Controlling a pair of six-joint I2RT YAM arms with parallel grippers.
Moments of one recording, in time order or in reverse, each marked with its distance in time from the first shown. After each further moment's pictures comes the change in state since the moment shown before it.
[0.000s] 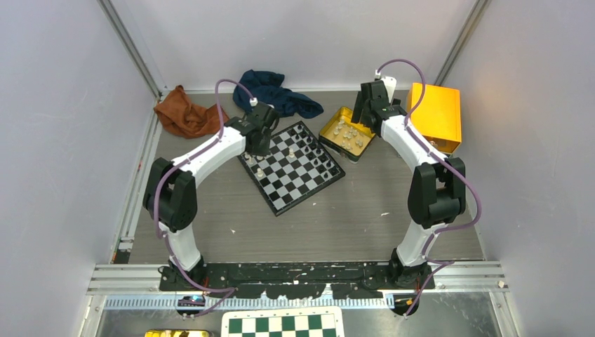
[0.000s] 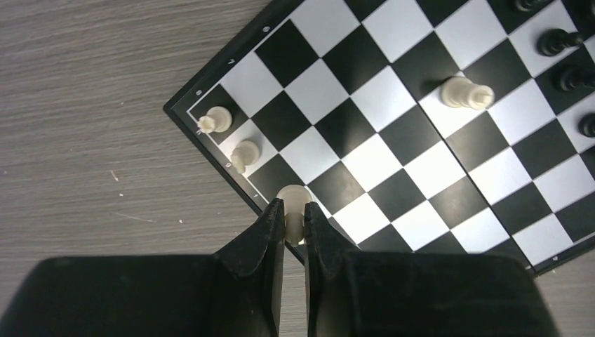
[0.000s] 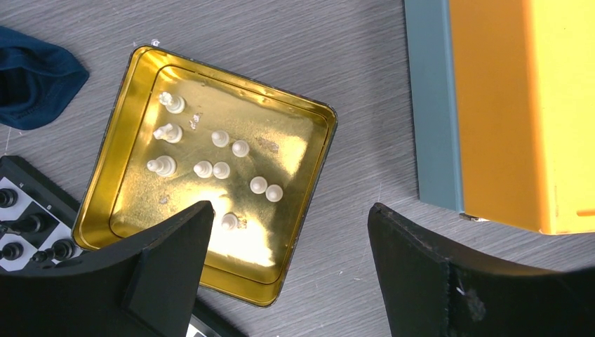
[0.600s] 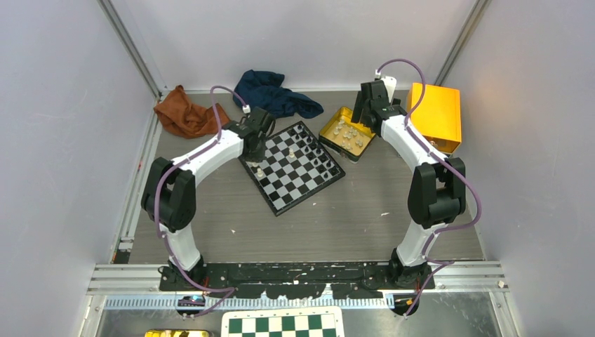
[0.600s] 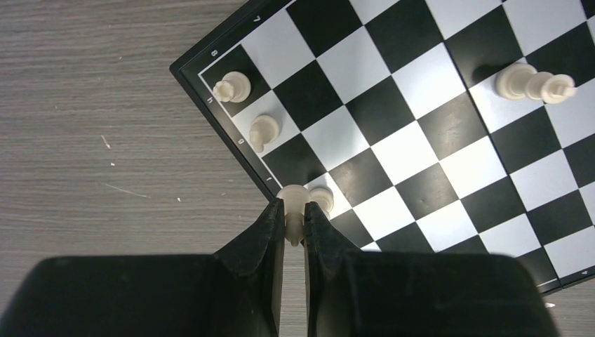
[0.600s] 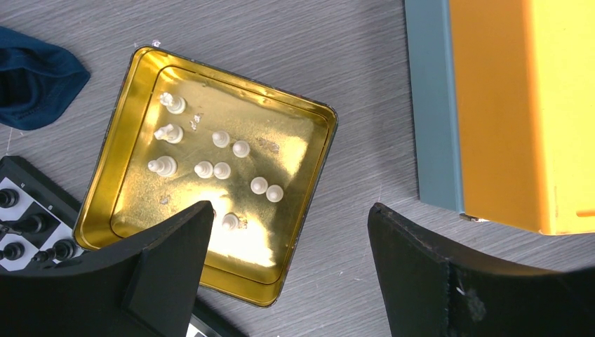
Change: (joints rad) left arm 0.039 -0.006 -0.069 -0.008 -0.012 -0.085; right arm 0.000 0.000 0.002 0.000 -0.001 0.000
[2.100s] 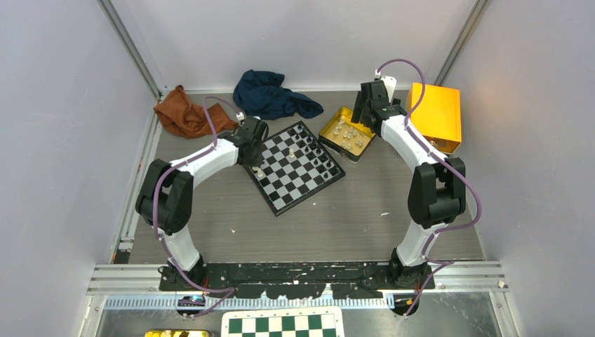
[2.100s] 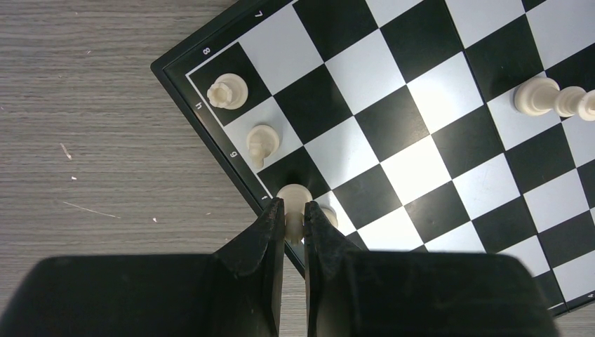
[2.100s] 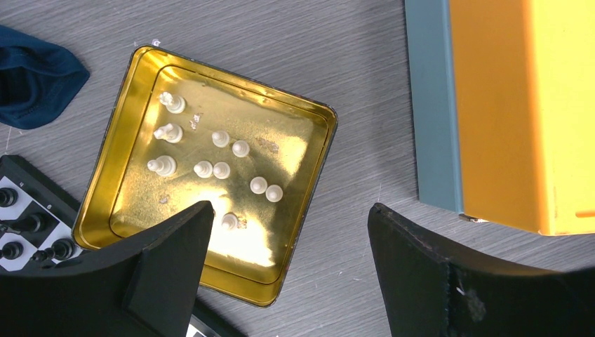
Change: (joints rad) left arm 0.041 -0.043 -0.182 0.204 0.051 -0.038; right arm 0.000 0.000 0.000 -0.001 0.000 -0.004
